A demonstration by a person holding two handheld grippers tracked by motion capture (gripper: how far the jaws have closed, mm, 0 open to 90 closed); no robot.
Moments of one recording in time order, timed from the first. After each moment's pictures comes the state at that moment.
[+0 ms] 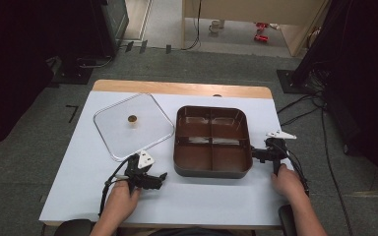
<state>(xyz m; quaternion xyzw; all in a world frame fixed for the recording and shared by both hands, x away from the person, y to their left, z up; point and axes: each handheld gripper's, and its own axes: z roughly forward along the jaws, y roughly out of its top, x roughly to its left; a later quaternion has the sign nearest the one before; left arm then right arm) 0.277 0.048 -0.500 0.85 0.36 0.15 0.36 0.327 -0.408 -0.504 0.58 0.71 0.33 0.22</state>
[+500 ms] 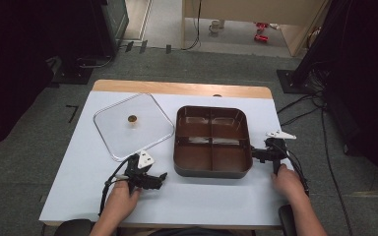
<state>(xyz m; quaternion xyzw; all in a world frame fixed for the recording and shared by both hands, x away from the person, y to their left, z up) 0.277 0.048 -0.500 0.85 0.36 0.15 0.36 0.326 -0.407 -0.504 0.58 0.71 0.33 0.23</state>
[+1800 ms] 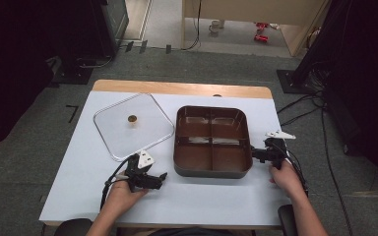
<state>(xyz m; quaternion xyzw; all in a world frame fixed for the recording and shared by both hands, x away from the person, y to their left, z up) 0.277 0.048 -0.500 0.85 0.36 0.15 0.36 0.327 -0.406 -0.504 0.58 0.71 0.32 0.23</state>
